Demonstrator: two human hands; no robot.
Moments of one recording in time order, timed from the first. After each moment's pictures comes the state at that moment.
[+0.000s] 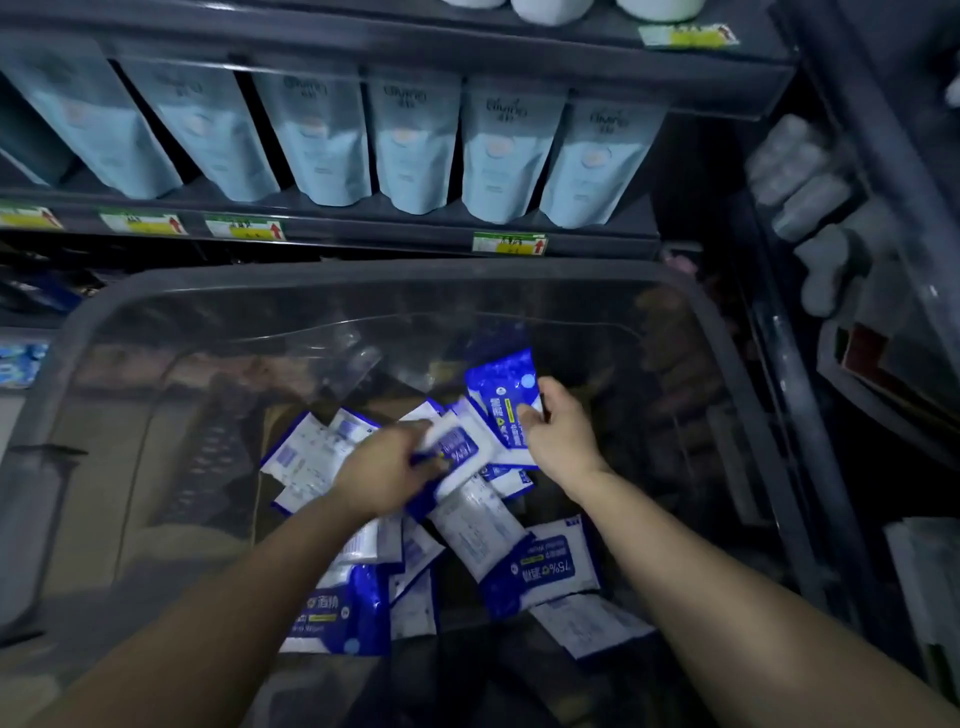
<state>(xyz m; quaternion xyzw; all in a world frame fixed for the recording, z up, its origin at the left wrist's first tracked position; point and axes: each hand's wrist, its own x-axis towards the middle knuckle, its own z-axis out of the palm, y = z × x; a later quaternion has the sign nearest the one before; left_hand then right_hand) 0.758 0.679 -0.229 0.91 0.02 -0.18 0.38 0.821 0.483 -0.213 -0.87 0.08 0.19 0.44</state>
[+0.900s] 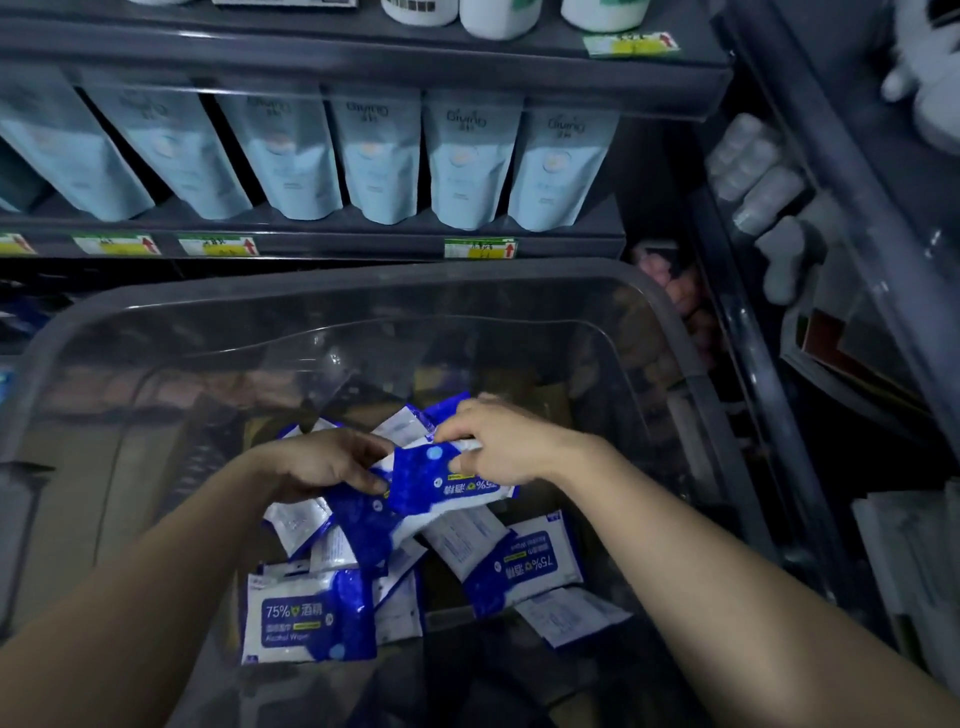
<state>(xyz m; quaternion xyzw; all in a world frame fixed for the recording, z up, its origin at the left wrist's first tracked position) 0.777 0.724 -0.204 0.62 0.12 -0.49 0.60 0.821 0.500 -0.138 -0.86 -0.28 0.38 0.17</state>
